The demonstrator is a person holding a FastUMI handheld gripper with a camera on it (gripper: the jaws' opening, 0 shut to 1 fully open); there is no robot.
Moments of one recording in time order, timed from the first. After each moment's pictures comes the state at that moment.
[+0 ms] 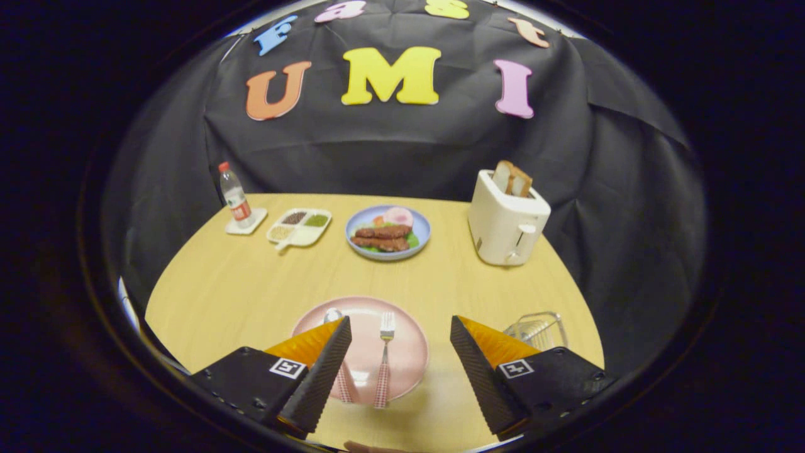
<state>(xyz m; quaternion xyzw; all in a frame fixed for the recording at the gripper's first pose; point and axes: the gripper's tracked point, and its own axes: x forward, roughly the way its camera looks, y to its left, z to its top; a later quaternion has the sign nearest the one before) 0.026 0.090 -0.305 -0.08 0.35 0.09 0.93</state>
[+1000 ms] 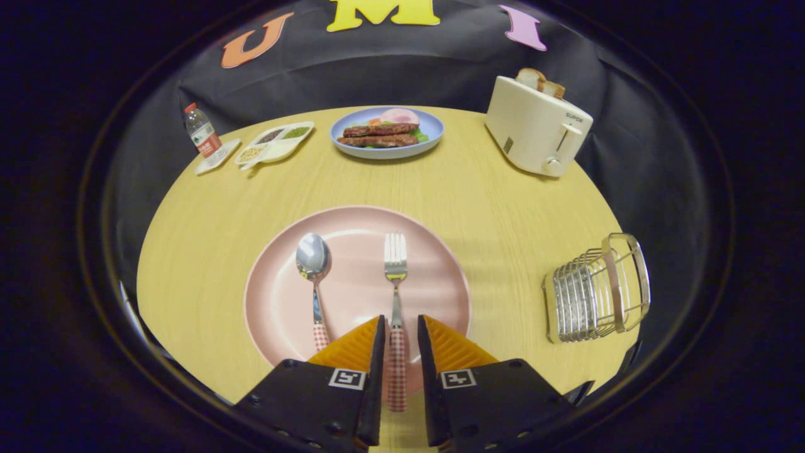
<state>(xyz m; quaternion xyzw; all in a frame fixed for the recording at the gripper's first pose) 0.017 0.097 -0.415 -0.09 0.49 0.06 0.87</state>
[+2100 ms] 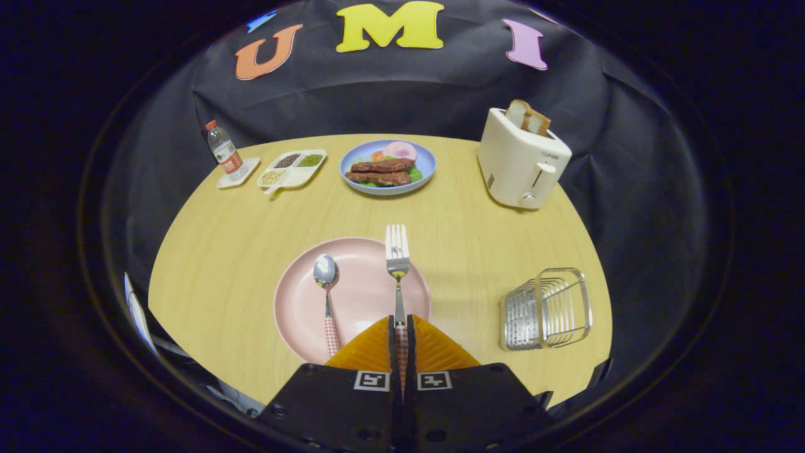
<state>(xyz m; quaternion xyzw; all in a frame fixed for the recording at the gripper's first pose) 0.008 0.061 -0.324 -0.10 0.45 0.08 0.88</state>
